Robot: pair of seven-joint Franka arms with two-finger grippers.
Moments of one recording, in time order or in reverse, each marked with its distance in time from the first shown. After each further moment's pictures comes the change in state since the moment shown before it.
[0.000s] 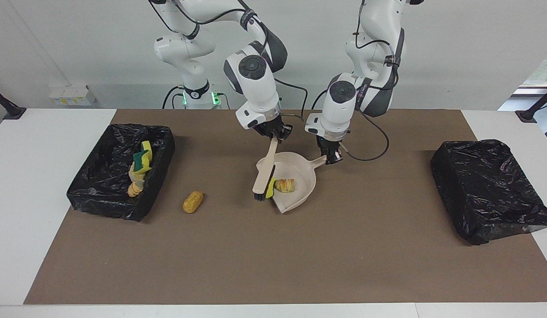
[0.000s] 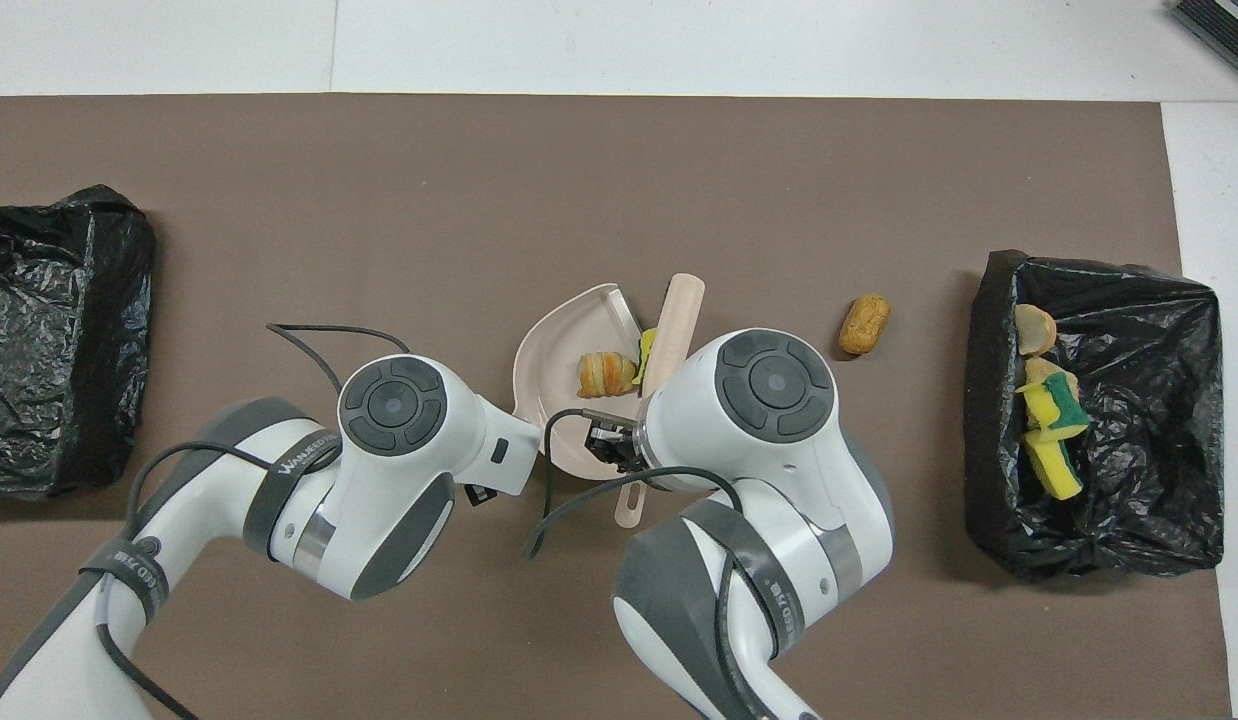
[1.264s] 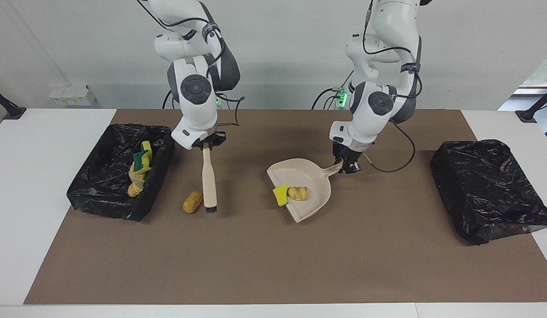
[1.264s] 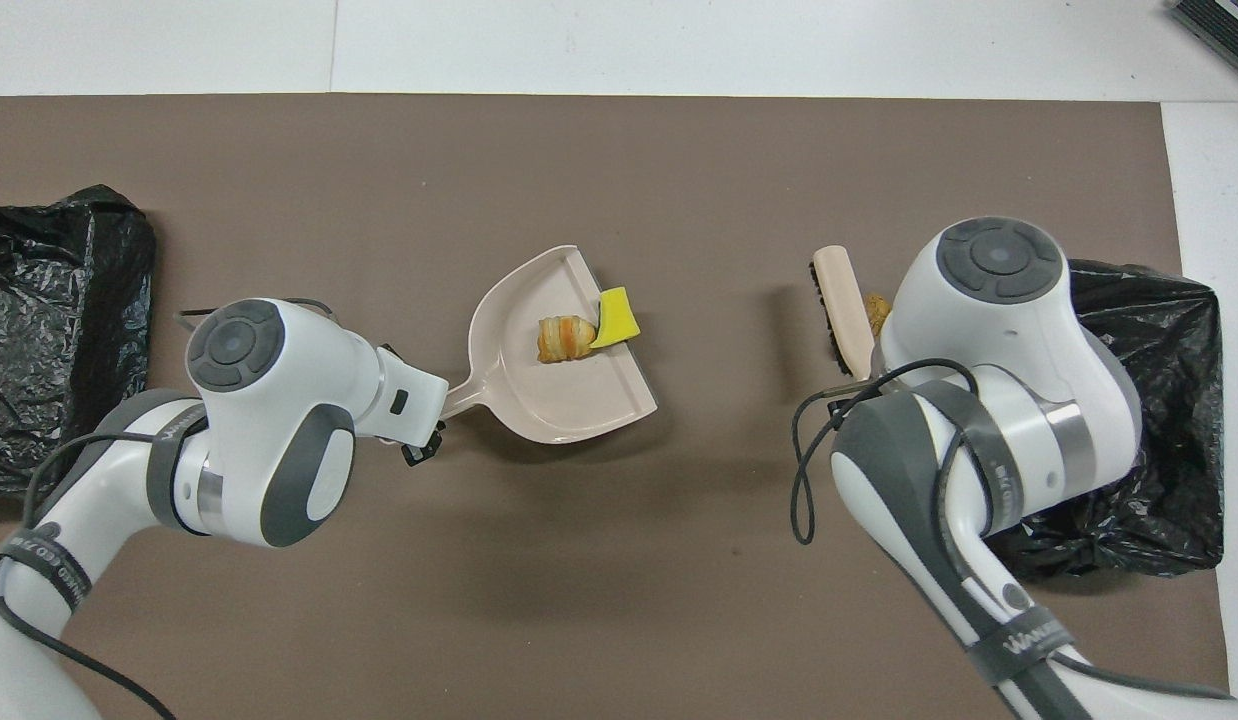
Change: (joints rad) left arm 0.184 0.015 0.005 0.000 -0.238 0.058 0.334; right arm -0.334 -0.029 -0.013 0.003 -0.342 -0.313 -0.657
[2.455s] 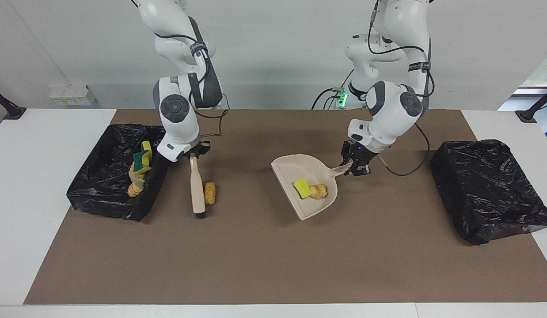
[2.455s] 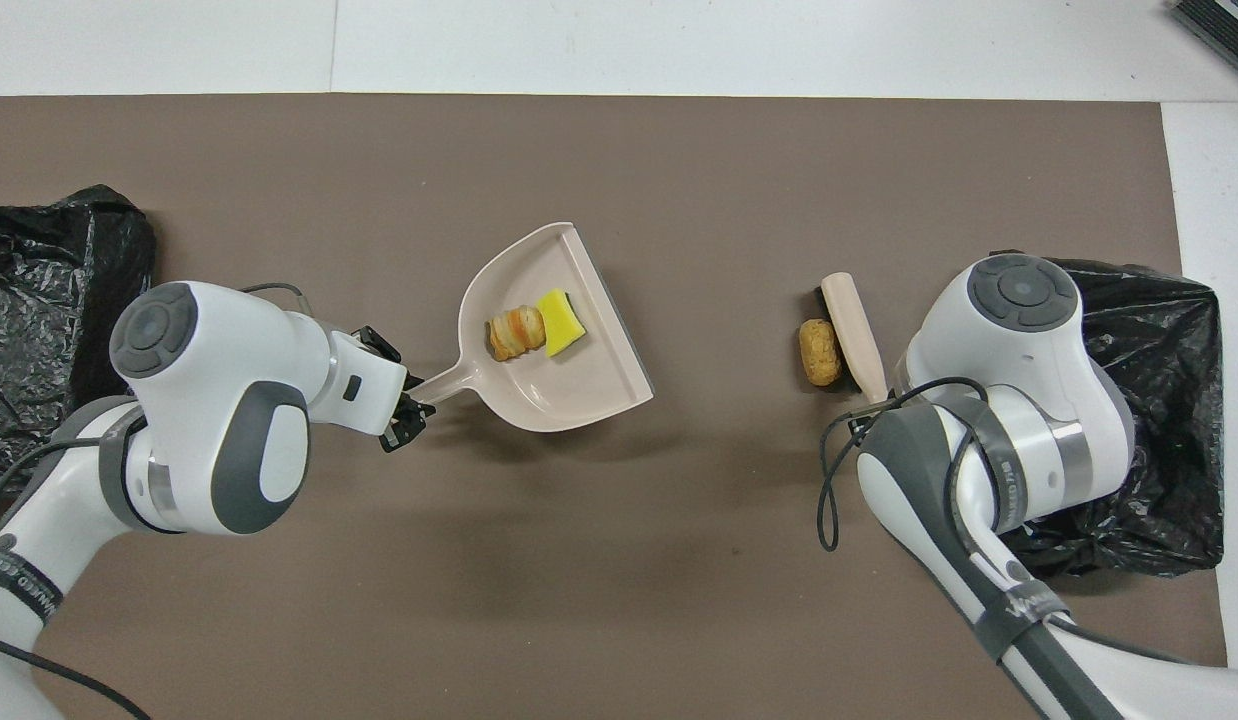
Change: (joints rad) left arm 0.027 -0.017 -0.013 0.020 -0.044 -0.009 0.080; right arm -0.058 0.007 0.019 -0.147 0.050 0.153 -0.119
